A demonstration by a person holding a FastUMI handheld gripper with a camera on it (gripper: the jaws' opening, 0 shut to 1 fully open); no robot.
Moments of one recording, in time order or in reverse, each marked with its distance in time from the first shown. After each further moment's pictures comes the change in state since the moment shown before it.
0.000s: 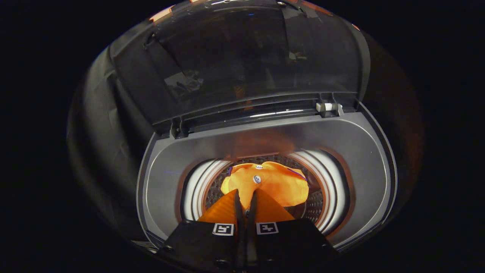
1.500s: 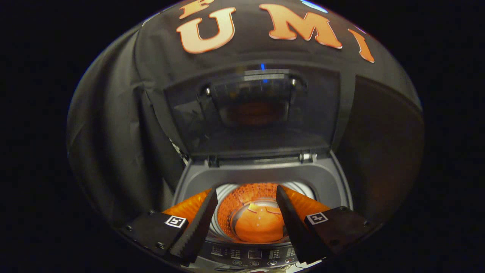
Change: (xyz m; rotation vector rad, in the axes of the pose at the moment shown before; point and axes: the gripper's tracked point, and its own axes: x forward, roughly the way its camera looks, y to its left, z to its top) arm -0.139 0.036 0.070 -0.112 -0.335 0.013
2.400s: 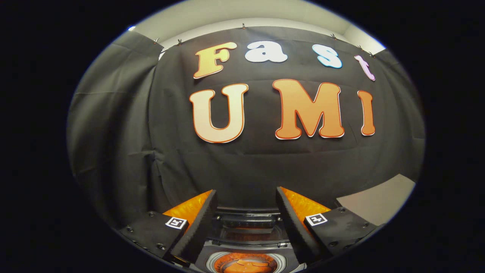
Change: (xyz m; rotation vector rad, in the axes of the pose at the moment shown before) arm -0.076 0.001 0.257 -0.133 -0.490 -0.012
